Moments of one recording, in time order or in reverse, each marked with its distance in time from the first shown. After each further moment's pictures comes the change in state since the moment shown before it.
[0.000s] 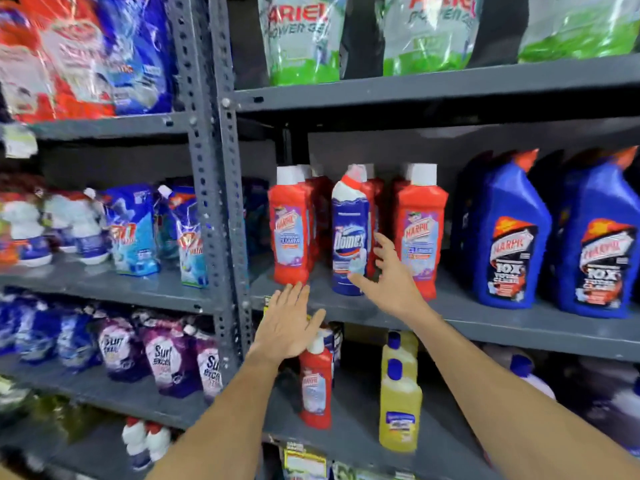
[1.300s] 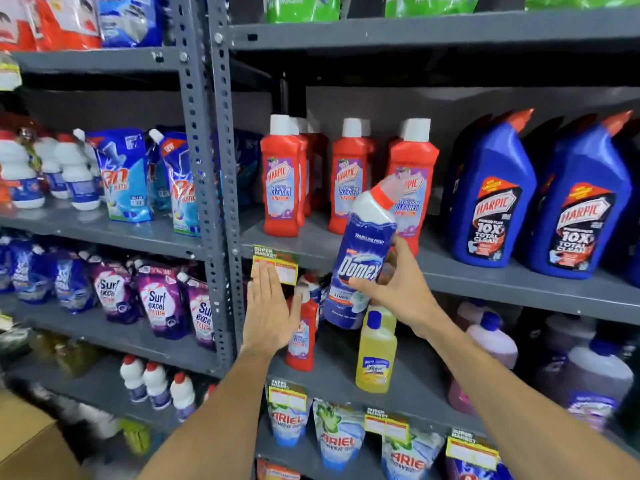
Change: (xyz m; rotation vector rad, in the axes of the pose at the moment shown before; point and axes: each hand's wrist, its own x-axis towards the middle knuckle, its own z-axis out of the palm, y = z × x) left_hand -0.067 0.010 0.053 -0.147 0.170 -0.193; right_hand -0.092 0.005 -0.025 0.127 -0.041 0.084
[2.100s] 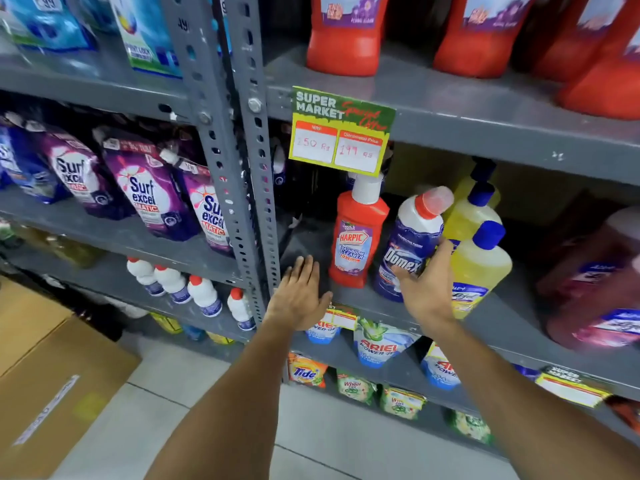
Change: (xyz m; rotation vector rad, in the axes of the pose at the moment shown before) left_hand -0.046 -0.145 0.188 0.123 -0.710 0.091; right_hand -0.002 0.239 0.152 -0.249 0.273 0.404
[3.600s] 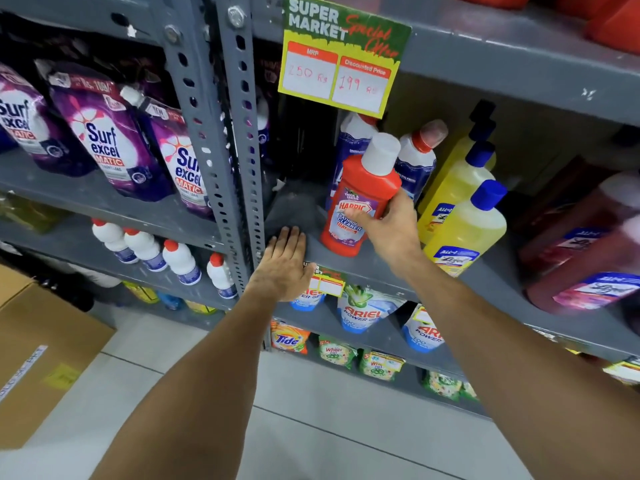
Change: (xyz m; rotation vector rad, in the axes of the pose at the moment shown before) left_hand 0.007 -0.013 0.029 0.002 -0.033 0.022; right_hand 0.013 -0.027 0.039 0.077 -0.187 0.019
